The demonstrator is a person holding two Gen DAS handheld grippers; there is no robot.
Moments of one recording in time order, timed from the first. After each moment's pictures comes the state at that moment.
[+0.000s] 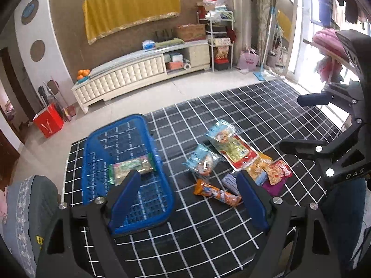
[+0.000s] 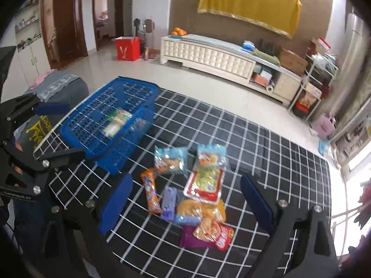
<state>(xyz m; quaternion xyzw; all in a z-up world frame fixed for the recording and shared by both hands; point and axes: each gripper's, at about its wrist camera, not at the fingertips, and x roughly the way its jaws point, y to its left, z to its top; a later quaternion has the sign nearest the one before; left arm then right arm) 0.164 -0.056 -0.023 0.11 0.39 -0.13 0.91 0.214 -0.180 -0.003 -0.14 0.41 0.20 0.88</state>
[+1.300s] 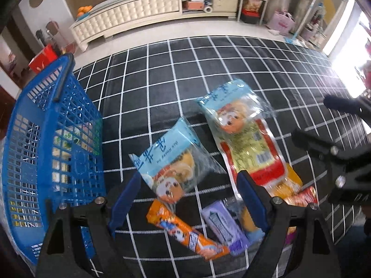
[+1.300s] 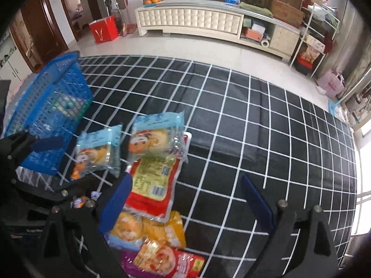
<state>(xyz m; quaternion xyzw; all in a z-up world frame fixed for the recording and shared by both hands) 0.317 -0.125 -0.162 0.05 0.56 -0.04 0.83 0.349 -0.254 -0.120 -0.09 0.51 0.17 0.84</state>
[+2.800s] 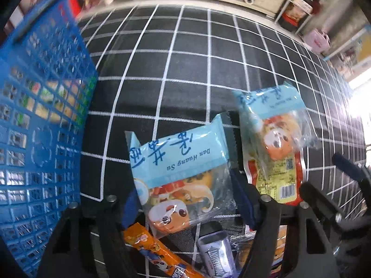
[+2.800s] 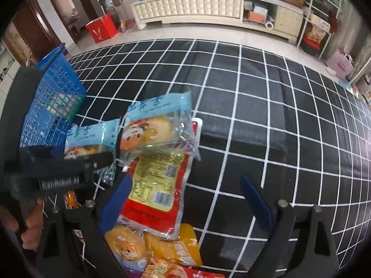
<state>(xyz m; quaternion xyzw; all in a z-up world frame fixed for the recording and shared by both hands) 0.354 -0.081 -0.216 -0.07 0.61 0.03 0.79 0.366 -0.249 -0.155 -0.03 0.55 0.18 0.81</state>
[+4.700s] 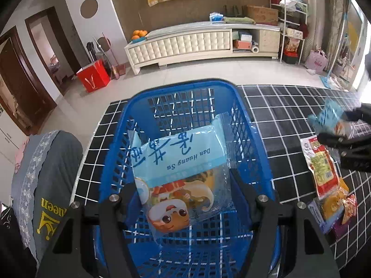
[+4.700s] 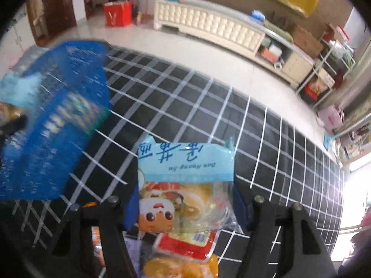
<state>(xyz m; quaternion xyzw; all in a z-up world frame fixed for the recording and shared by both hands) 0.275 0.054 -0.092 0.06 0.44 0.07 0.89 0.371 -0.145 -0.086 -0.18 0.49 0.19 0.83</state>
